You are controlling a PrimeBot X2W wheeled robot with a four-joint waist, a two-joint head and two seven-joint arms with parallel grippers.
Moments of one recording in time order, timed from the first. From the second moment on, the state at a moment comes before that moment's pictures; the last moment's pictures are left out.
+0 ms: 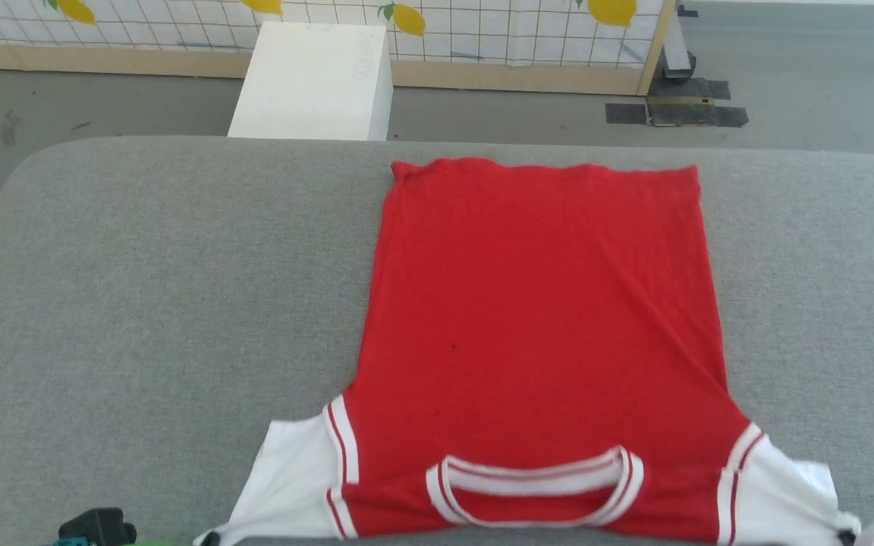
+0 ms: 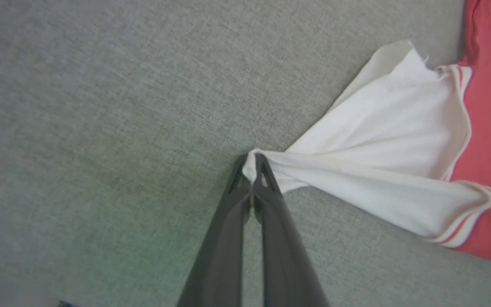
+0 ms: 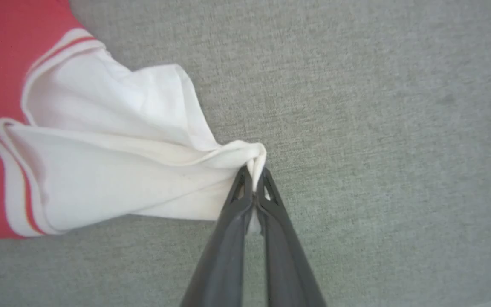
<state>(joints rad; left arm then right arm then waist) 0.23 0.19 0.00 0.05 -0.67 0.17 0.36 0.16 -0.05 -0.42 -0.03 0.17 0.13 0.75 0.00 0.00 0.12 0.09</state>
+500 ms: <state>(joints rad) 0.24 0.17 -0.02 0.02 -0.66 0.17 0.35 0.17 -0.05 -0.37 0.00 0.24 0.13 0.58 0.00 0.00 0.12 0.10</state>
